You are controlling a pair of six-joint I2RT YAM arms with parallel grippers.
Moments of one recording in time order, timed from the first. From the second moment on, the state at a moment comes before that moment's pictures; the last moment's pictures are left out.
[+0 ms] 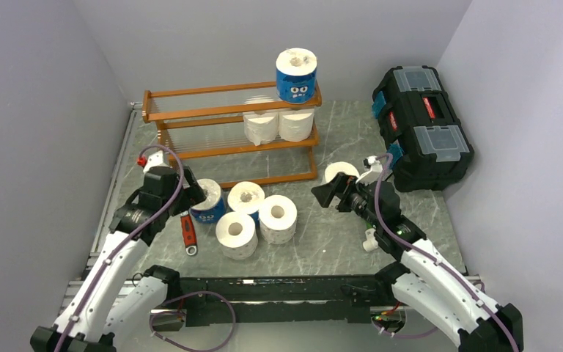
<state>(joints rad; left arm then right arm) -0.29 0.76 0.80 -0.75 -0.23 -0.65 0.50 0.70 0.47 -0.05 -0.05 0.66</state>
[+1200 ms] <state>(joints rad) -0.09 1.02 0.74 -0.63 -0.05 -0.65 0.50 0.70 0.40 0.01 -0.10 0.63</state>
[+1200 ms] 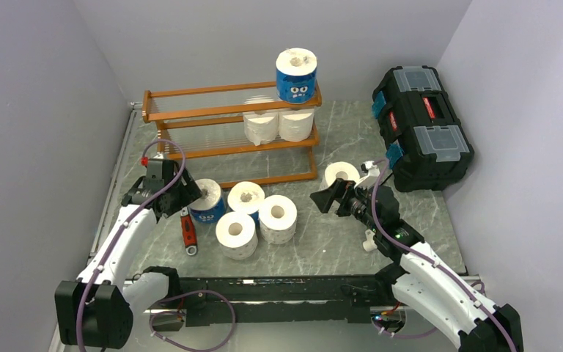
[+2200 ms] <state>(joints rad) -0.09 1.07 0.72 -0.58 -0.02 -0.64 0.50 0.72 0.39 0.02 -0.11 0.63</state>
